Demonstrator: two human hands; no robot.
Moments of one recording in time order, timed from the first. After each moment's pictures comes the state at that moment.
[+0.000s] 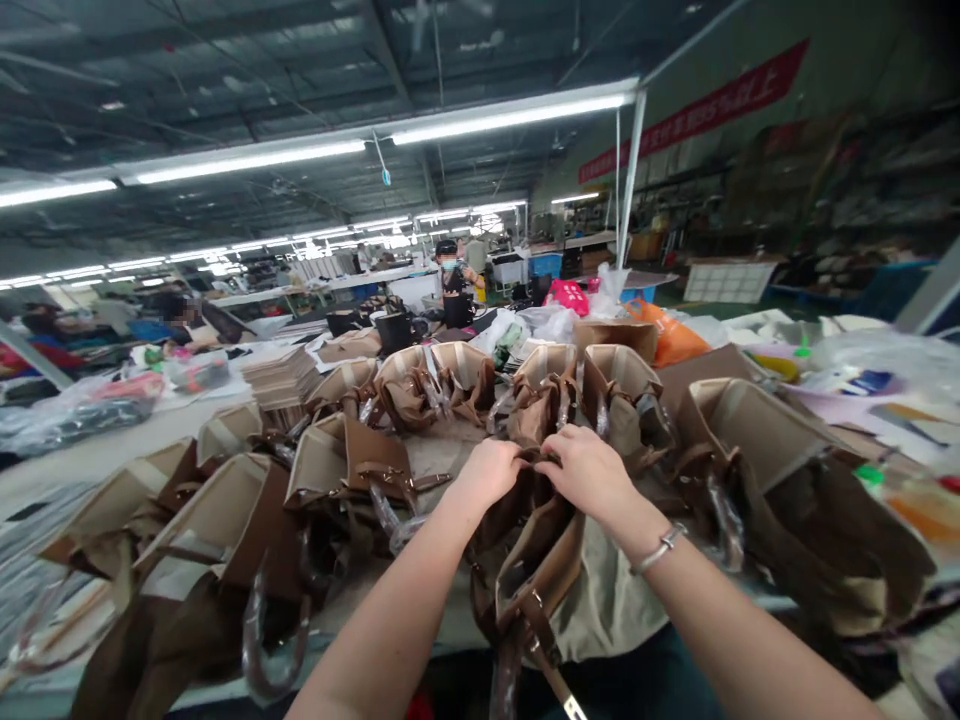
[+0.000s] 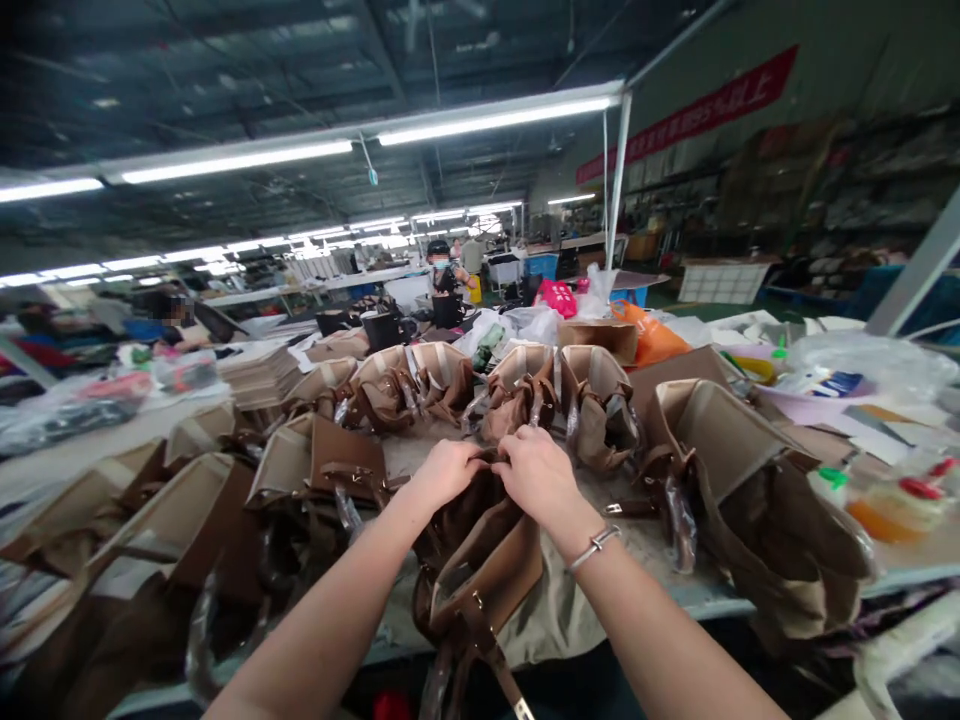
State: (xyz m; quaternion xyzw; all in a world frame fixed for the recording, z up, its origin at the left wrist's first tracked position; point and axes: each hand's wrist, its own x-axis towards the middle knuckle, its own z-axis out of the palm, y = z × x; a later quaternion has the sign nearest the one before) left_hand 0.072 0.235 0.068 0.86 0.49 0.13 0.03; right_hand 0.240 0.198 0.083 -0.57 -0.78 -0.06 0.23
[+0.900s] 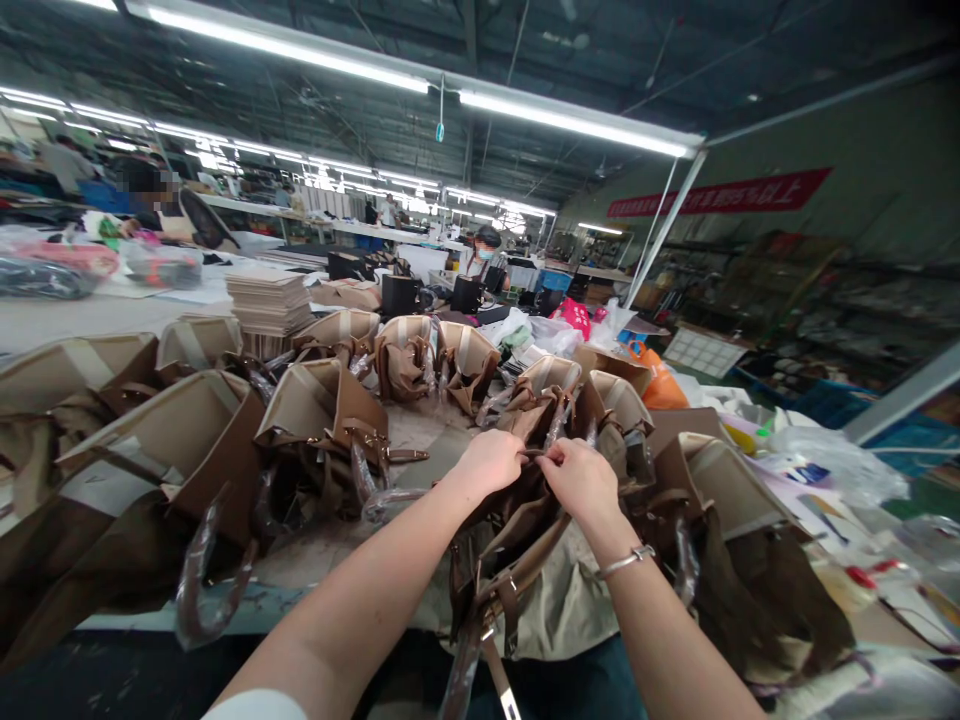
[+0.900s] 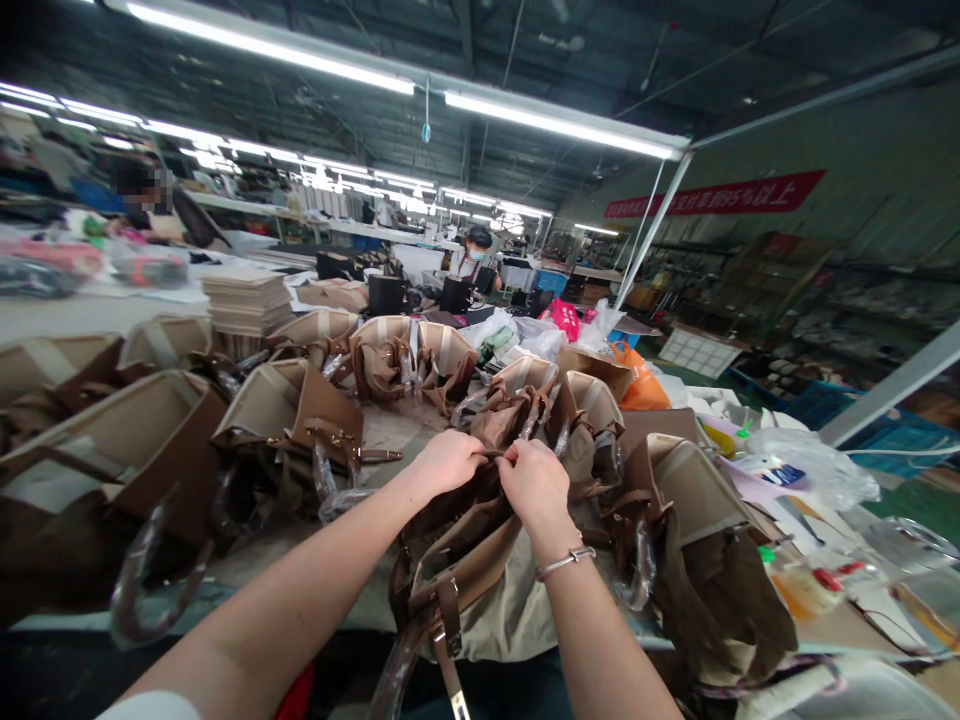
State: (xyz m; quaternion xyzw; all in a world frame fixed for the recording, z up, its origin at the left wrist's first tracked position) left_hand 0.075 0.239 0.062 0.83 0.52 0.20 0.09; right_hand 0.228 0.212 0.077 -0.66 -0.72 -0.08 0.20
